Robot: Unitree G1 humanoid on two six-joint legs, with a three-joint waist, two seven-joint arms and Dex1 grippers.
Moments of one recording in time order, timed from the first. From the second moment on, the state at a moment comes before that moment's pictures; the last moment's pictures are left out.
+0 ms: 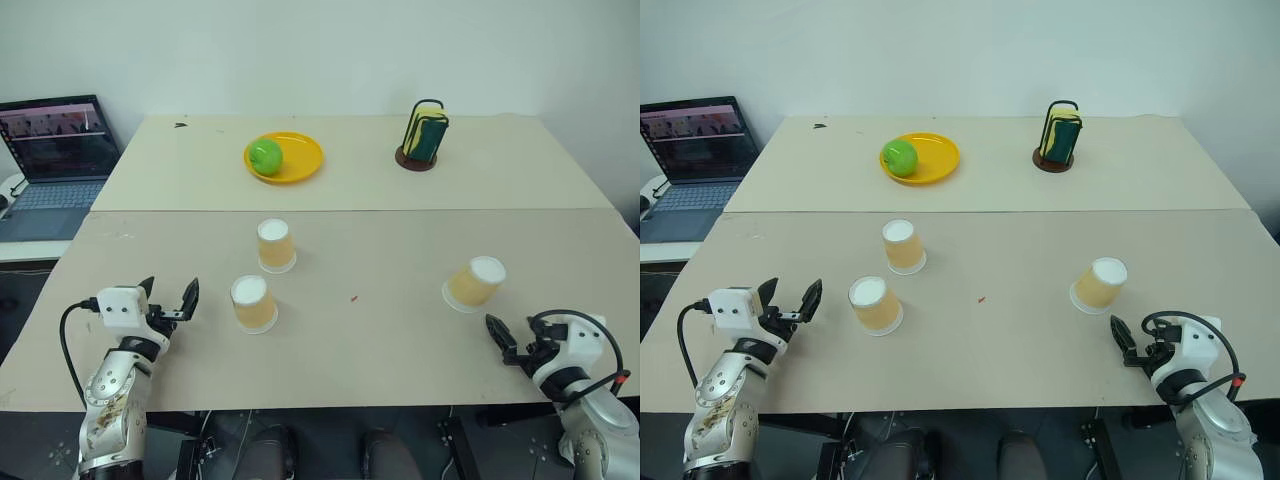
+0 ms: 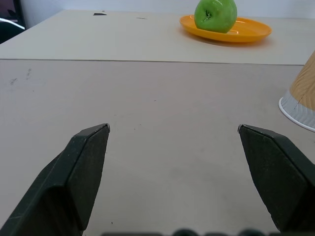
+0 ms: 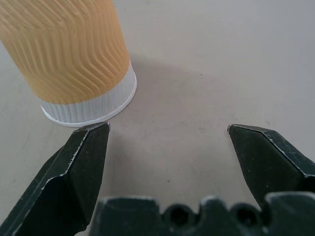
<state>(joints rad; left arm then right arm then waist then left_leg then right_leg) 0.06 0.32 0.35 -0.07 -0.36 0.07 -0.35 0.20 -0.42 -0.45 -0.15 0.42 0.31 0.43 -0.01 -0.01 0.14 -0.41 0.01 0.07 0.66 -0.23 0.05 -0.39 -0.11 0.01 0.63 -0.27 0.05</state>
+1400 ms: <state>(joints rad) 0.16 0.51 0.19 -0.33 -0.43 0.20 -0.72 0.44 -0.85 -0.56 -0.51 0.66 0.46 0.91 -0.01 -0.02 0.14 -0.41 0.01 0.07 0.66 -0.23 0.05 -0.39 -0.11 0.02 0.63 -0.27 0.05</state>
